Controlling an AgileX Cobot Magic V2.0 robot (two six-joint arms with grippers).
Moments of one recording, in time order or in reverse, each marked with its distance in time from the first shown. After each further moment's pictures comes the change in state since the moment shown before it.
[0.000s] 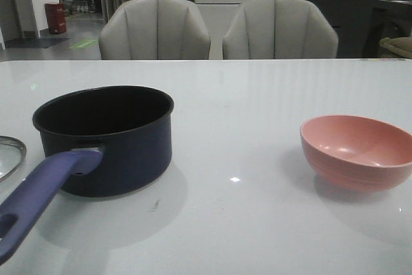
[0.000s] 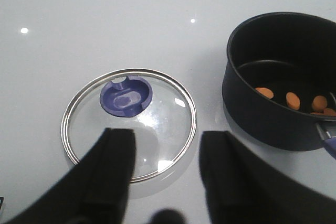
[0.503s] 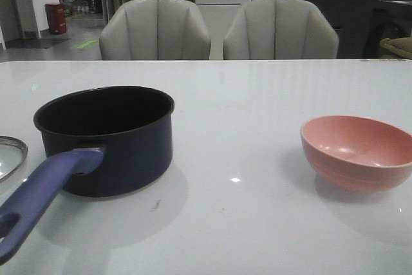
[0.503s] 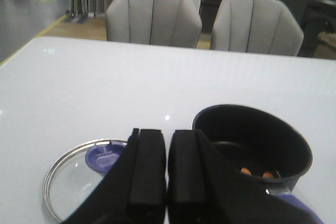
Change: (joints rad) left arm 0.000 -0.453 0.088 -0.102 0.028 0.000; right arm 0.000 0.000 0.000 0.000 0.000 0.000
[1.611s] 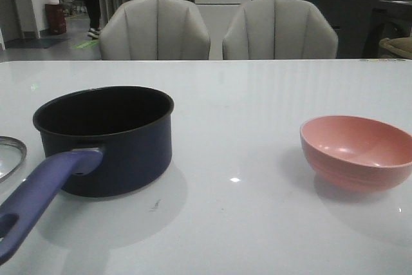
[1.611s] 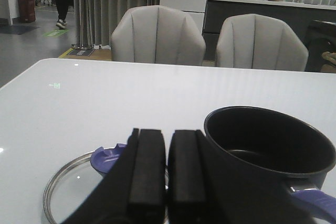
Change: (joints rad) left arm 0.000 -0.206 0.301 0.019 -0.279 0.000; right arm 0.000 0.000 0.000 0.000 0.000 0.000
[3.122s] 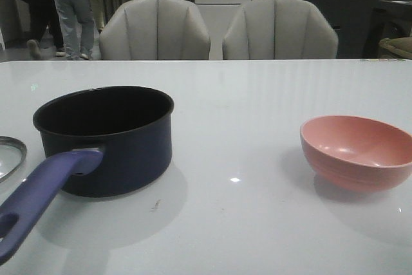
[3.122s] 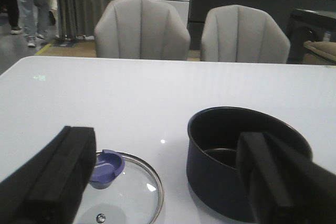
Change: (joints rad) left arm -0.038 0.035 -0.088 0.004 0.078 0.000; right arm 0.000 0.000 -0.002 0.000 0.000 0.001
